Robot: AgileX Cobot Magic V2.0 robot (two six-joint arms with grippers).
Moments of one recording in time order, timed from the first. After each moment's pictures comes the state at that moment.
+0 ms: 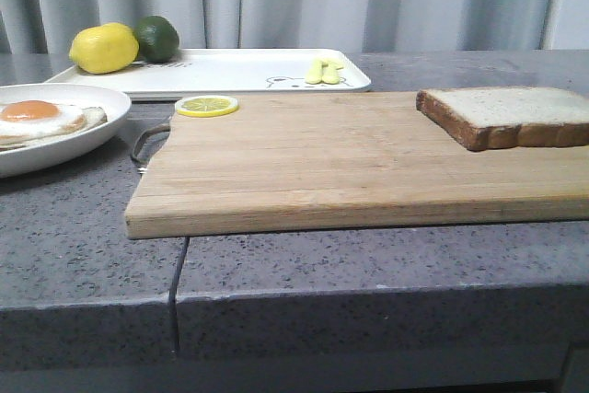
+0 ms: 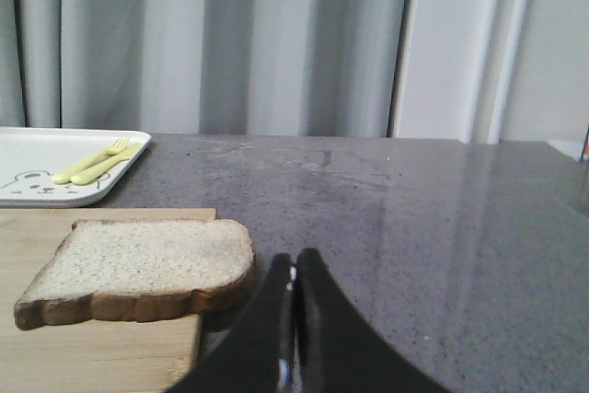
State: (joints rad) left arm 0.03 0.00 -0.05 -0.14 -0.13 0.04; right arm 0.01 0.02 -0.08 -0.26 0.08 0.30
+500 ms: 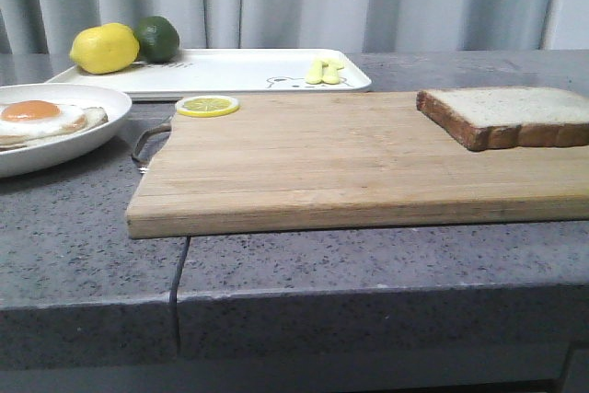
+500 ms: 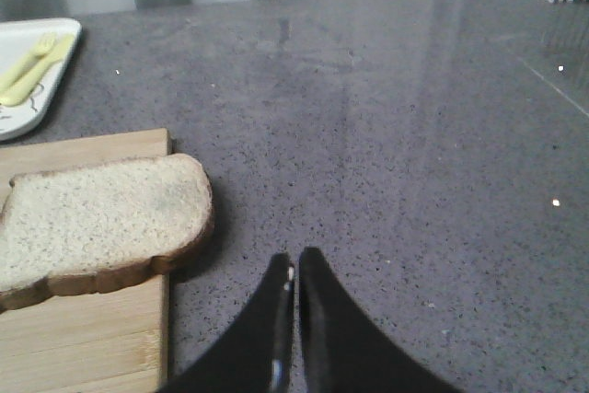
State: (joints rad) left arm 0.03 0.21 -0.27 -0.13 0.09 0.04; right arm 0.01 0.47 -0.48 -0.23 0.43 0.33
